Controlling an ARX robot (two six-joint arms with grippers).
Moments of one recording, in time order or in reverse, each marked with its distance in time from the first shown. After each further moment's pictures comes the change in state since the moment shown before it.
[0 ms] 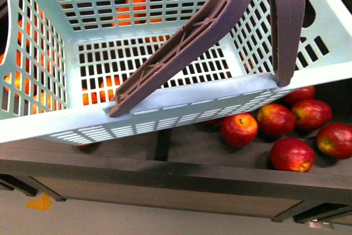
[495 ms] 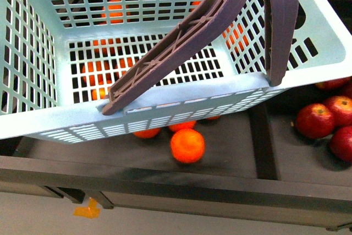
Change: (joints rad) left arm 0.000 0.000 0.000 0.000 -0.008 0.000; right arm 0.000 0.001 0.000 -0.001 0.000 0.000
